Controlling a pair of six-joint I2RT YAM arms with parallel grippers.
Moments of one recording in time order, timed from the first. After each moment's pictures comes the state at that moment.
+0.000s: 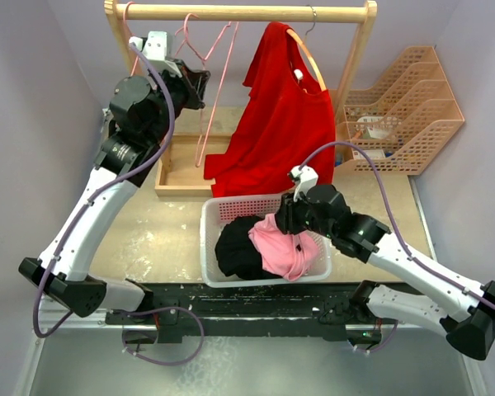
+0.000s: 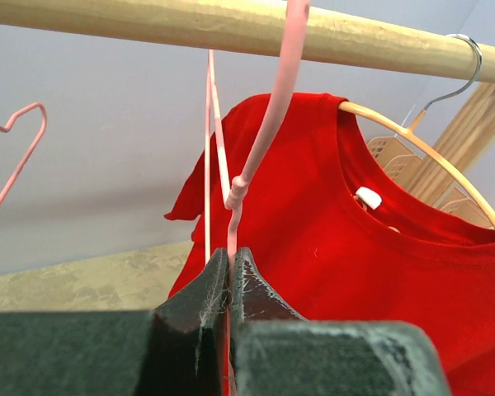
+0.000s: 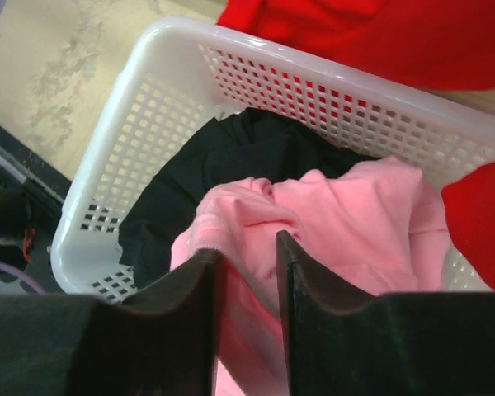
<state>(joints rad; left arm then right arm) -0.48 1.36 1.67 -0.15 -0.08 -0.25 0.83 0.96 0.83 -0.39 0.04 0.44</state>
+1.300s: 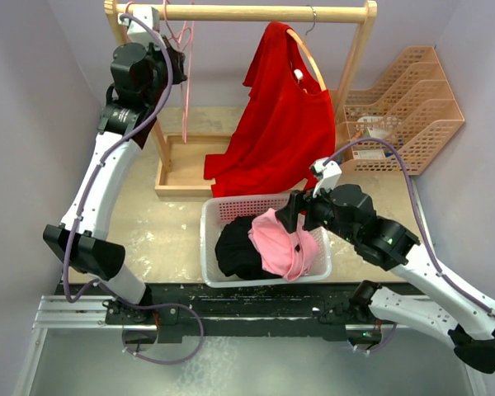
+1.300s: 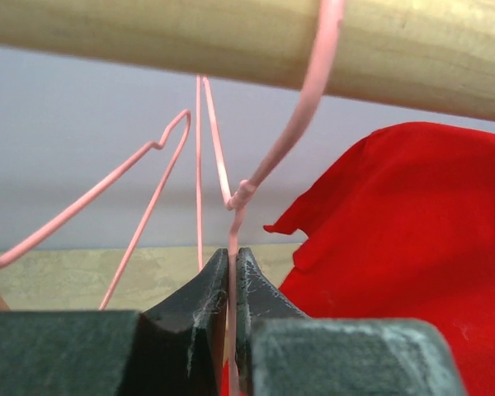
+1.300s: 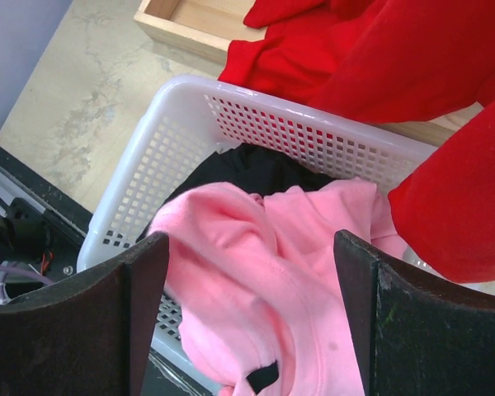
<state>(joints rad) -0.28 1.62 1.92 -0.26 -0.10 -0.26 0.83 0.83 0.93 -0.53 0.14 0.41</state>
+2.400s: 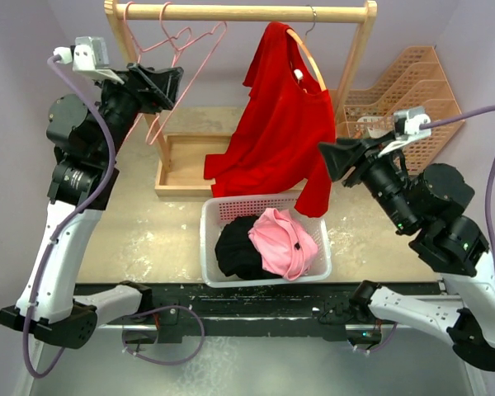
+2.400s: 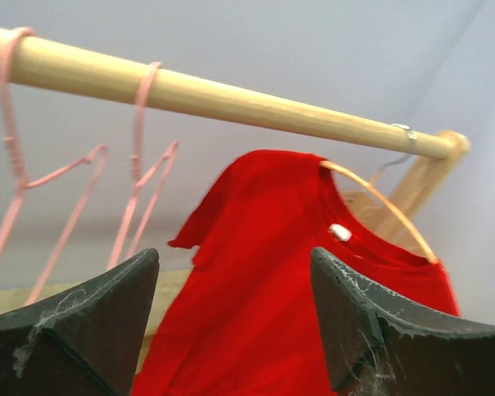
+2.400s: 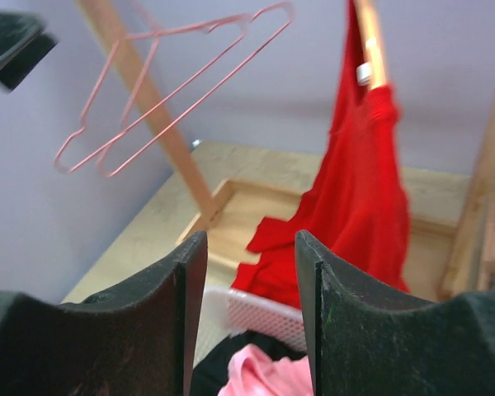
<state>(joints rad) -0.30 1.16 1.62 -0.17 0.05 -0.39 0.83 0.86 1.44 -0.50 0.31 0.24</state>
